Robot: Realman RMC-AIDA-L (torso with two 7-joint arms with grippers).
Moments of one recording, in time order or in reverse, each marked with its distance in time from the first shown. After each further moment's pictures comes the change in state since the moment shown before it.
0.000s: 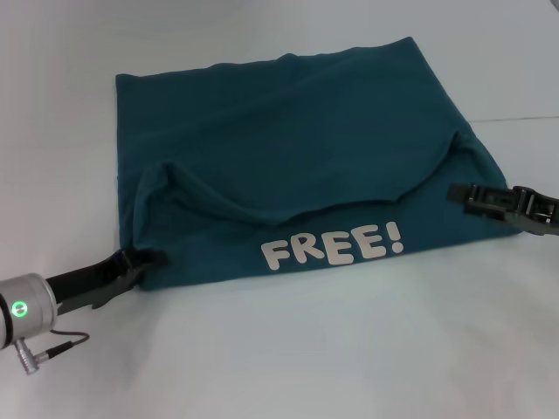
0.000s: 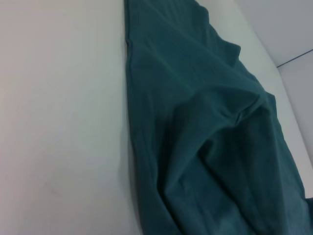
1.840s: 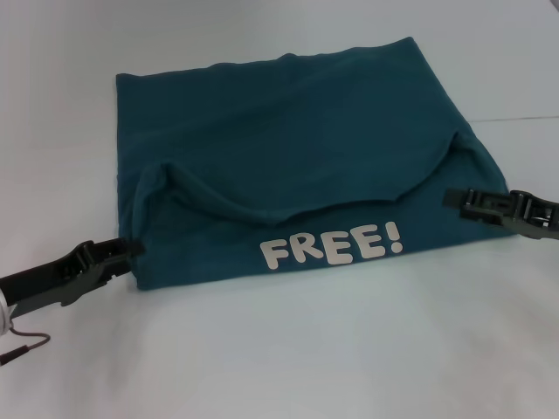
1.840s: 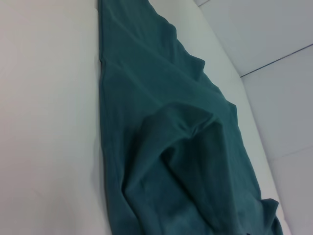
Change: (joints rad) left arm 0.084 0.009 -0.064 0.151 0.003 0.212 -0.038; right arm 0.002 -0.004 -0.008 0.001 -0.006 -0.025 0.007
